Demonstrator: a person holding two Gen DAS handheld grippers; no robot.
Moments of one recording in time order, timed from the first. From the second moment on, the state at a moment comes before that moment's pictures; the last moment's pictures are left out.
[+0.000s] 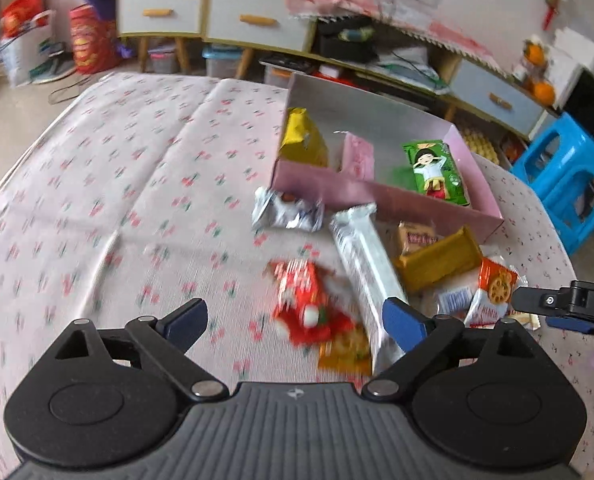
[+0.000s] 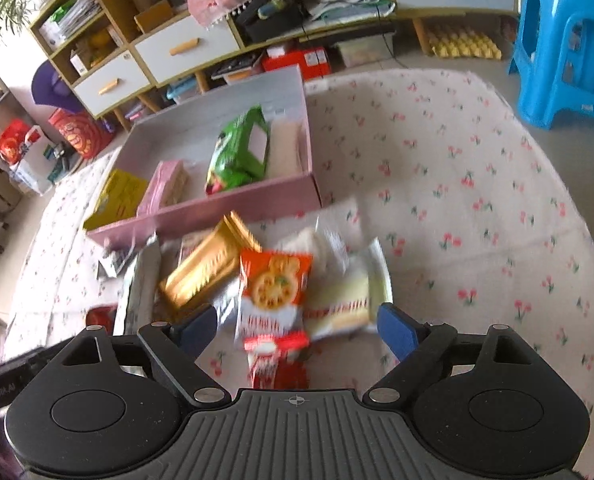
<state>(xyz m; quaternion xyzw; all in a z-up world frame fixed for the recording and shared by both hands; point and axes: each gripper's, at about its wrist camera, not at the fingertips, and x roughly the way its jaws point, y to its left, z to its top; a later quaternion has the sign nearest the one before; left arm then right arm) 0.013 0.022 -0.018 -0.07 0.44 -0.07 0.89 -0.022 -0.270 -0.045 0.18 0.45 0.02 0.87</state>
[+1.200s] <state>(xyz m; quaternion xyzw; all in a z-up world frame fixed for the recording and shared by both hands) -0.043 -0.005 -0.021 -0.10 0.39 -0.03 0.91 -0.038 -0.276 -0.065 0.19 0.49 0.01 0.85</state>
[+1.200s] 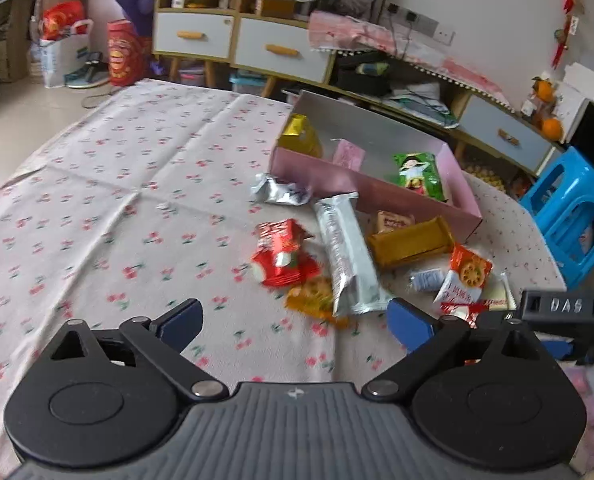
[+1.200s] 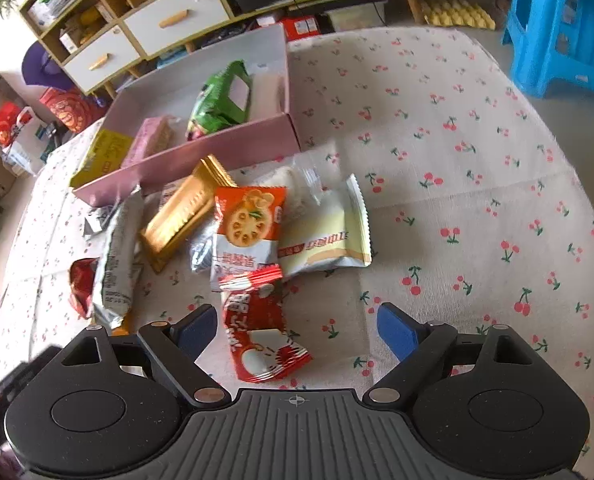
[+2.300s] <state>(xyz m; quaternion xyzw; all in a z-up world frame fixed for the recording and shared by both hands) 0.037 -0.029 -0.033 -0.08 0.46 -0.09 0.88 -0.018 -0.259 -0.059 0.18 0.51 0.11 0.83</state>
